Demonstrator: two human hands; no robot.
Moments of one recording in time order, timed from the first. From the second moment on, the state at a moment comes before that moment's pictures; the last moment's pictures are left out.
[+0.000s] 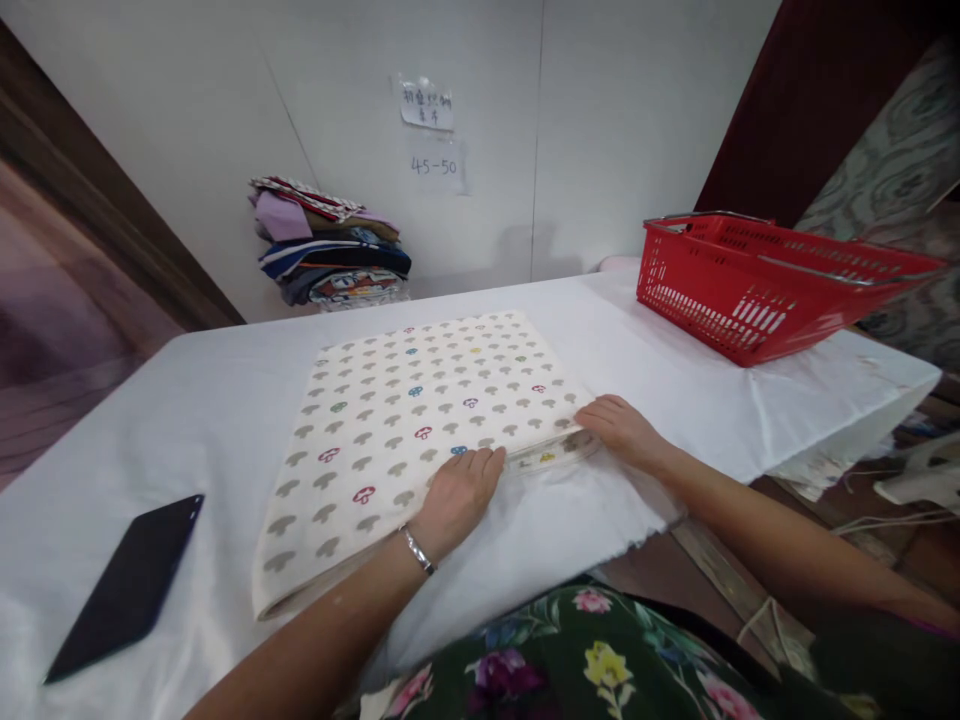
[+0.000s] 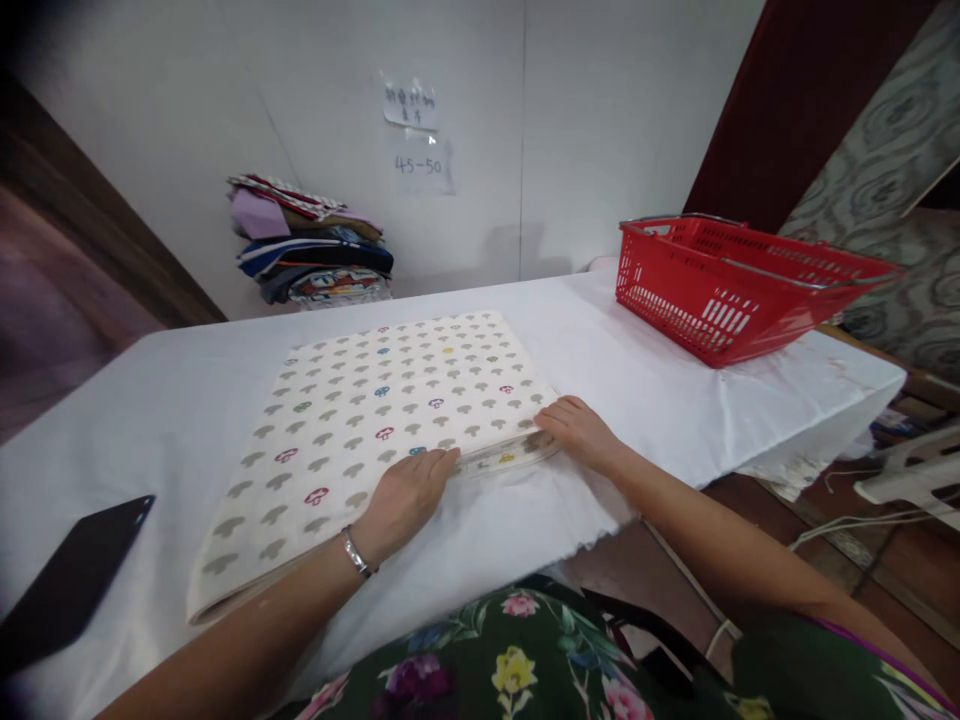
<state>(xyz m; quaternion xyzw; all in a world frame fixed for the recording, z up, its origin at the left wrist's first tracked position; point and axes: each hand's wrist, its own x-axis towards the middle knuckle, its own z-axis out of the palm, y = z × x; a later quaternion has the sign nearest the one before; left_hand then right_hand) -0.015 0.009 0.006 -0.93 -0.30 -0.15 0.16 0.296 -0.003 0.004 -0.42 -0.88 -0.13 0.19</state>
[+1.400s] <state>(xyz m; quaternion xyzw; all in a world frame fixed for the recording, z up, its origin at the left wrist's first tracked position) -0.011 0.003 0.000 -0.95 -0.24 -0.12 0.13 0.312 -0.012 -0.005 -0.44 -0.89 -0.08 0.13</state>
